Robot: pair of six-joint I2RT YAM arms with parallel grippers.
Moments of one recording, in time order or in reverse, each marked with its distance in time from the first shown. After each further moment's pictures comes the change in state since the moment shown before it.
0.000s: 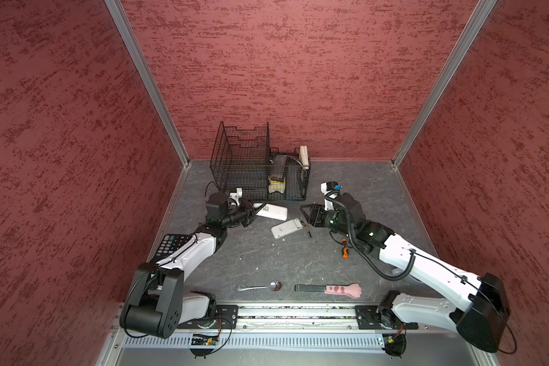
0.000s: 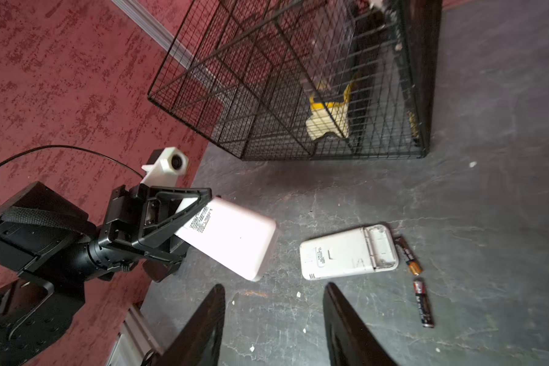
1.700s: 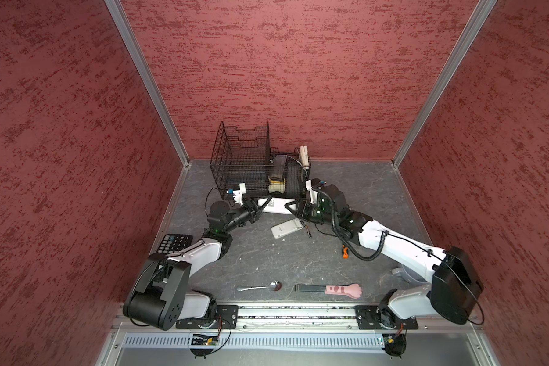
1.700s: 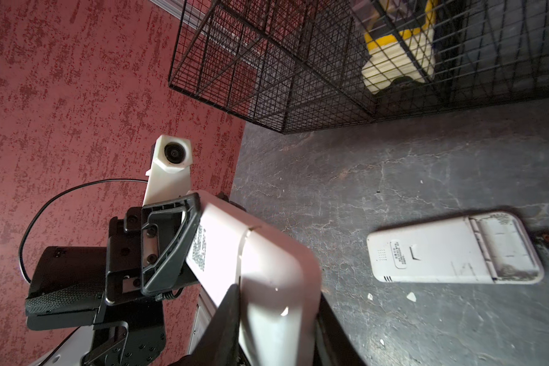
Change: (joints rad) left arm -0.064 0.060 -0.087 0.438 -0.050 -0.110; right arm -0.051 0.198 0.060 0.173 -0.212 0.172
